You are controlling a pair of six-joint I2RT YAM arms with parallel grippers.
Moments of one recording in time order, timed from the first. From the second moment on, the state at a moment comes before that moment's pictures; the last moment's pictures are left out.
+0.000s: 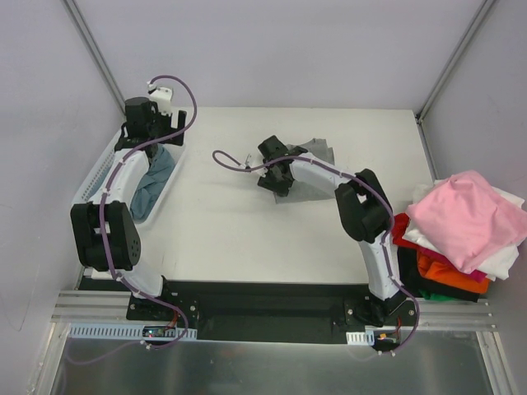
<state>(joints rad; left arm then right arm) 0.05 1.61 1.32 -0.16 0.11 0.22 0.69 2.16 1.70 -0.68 0.15 -0.62</state>
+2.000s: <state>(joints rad) -0.55 2.06 1.74 -0.48 0.14 0.44 0.00 2.32 1.98 -0.97 -0.65 -0.17</state>
